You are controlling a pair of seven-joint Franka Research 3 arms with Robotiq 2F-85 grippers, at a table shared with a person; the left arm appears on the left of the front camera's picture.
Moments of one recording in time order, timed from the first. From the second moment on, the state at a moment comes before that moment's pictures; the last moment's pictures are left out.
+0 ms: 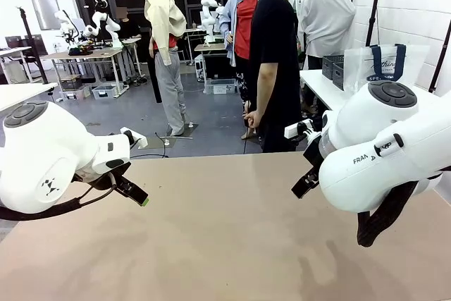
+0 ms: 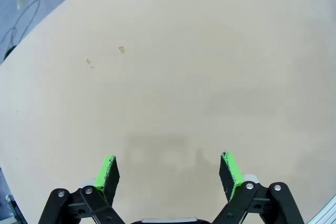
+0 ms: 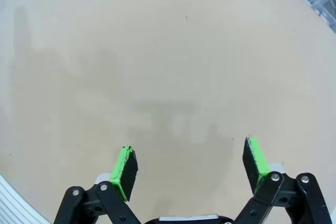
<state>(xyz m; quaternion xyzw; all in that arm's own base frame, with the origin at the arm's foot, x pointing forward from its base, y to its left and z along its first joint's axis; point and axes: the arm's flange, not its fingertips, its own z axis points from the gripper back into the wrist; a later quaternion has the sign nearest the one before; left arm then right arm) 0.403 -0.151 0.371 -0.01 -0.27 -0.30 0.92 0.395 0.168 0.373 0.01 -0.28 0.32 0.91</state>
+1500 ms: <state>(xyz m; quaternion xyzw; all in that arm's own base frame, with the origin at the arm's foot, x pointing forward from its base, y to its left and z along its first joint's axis) 0.392 -0.160 0.420 0.04 -0.30 -0.35 0.89 0.378 0.198 0.376 0.05 -0.26 0.33 0.91</state>
